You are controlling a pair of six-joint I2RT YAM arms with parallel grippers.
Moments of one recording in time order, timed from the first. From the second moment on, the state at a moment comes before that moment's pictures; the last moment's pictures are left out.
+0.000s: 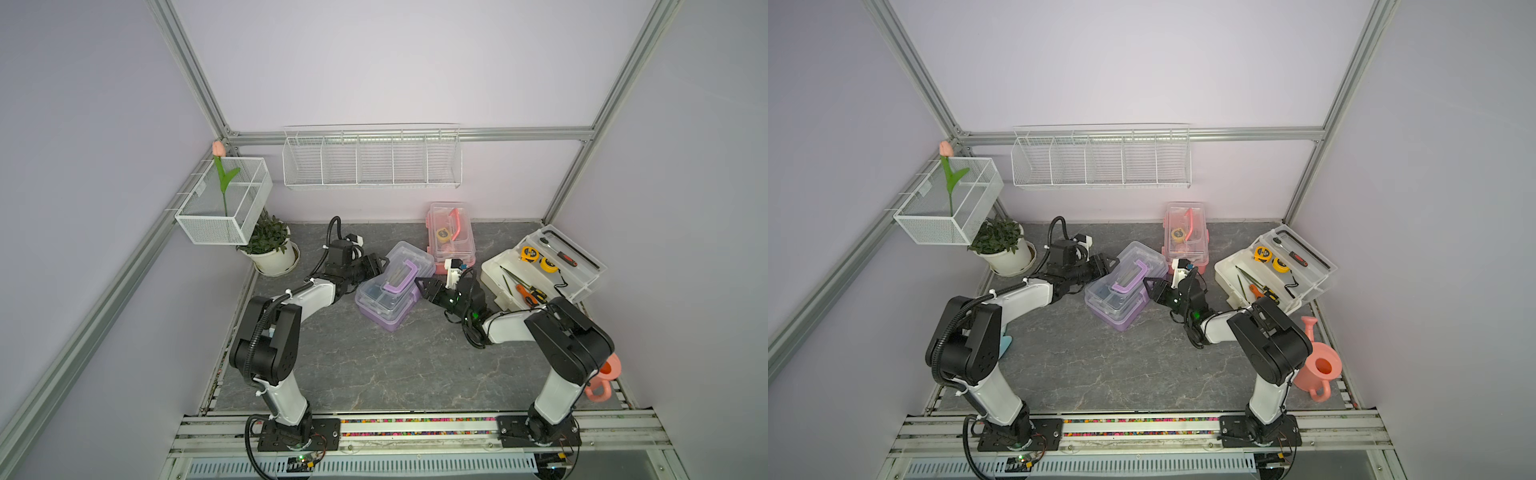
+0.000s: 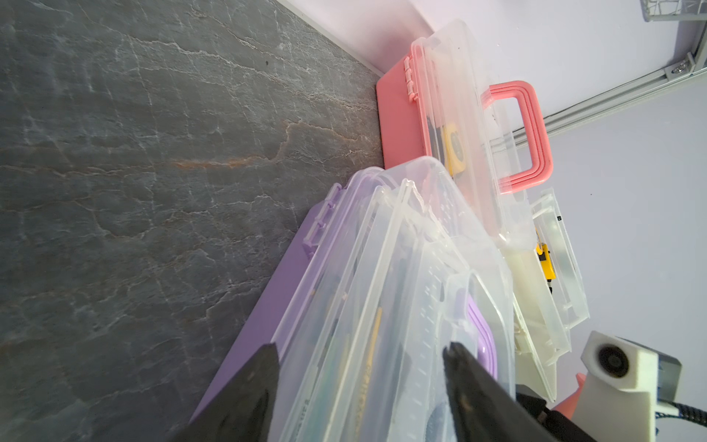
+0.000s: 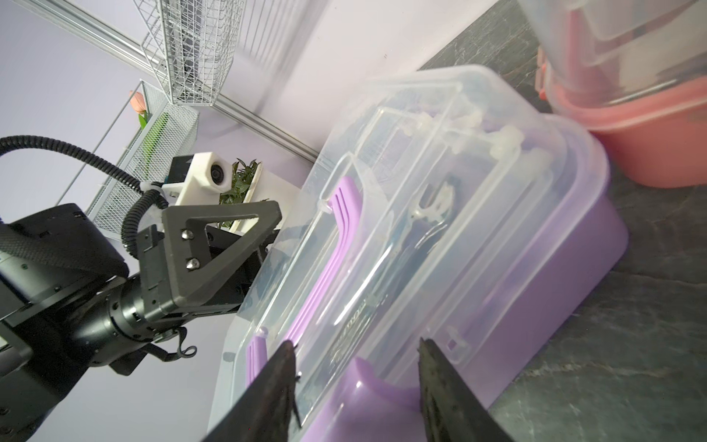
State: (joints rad) left arm -0.35 1.75 1.04 0.15 0.44 -0.67; right arm 0.60 1.77 0.67 0.87 -0.20 0.95
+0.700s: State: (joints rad) left arm -0.35 1.75 1.04 0.13 0.44 -0.66; right arm 0.63 1.76 0.60 0.86 -0.23 1.00
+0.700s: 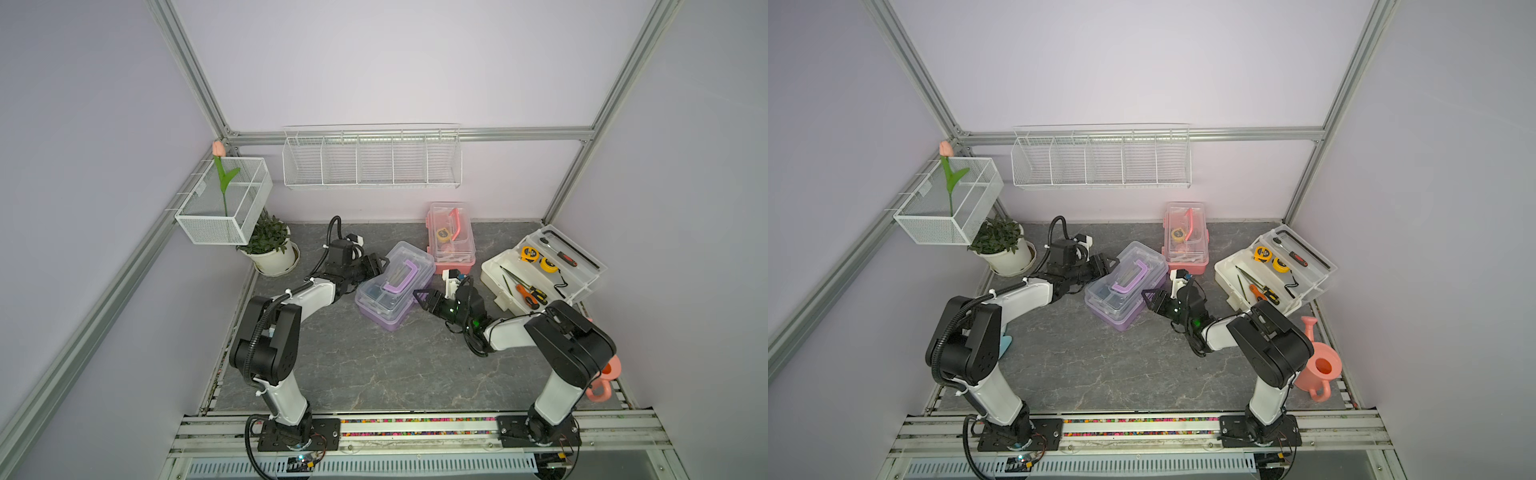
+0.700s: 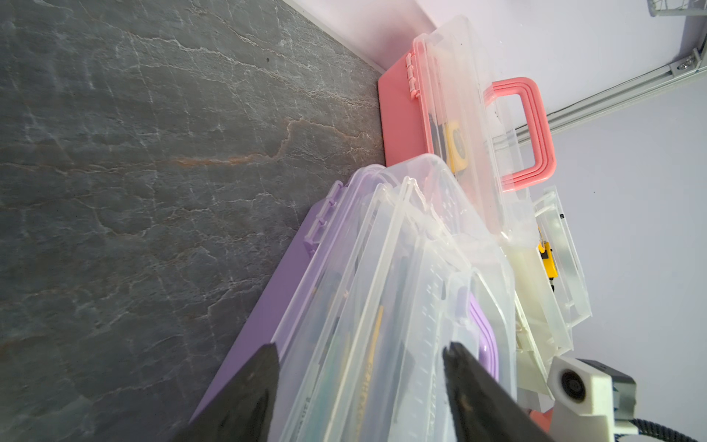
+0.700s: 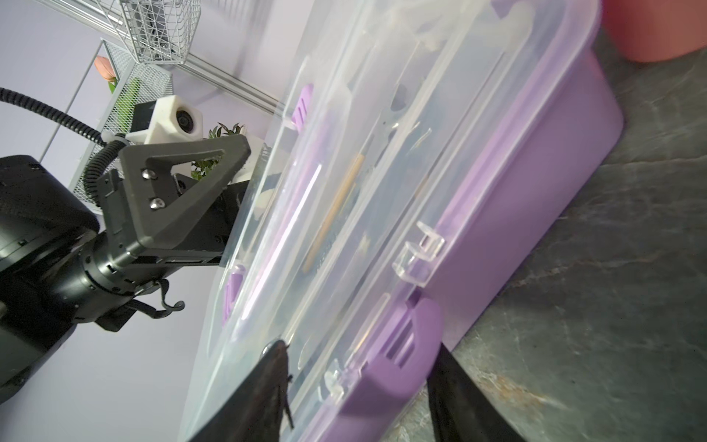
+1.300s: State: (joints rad) left arm -0.34 1.75 1.05 0.11 0.44 -0.65; right arm 0.63 1.79 0.58 1.05 -0.20 1.05
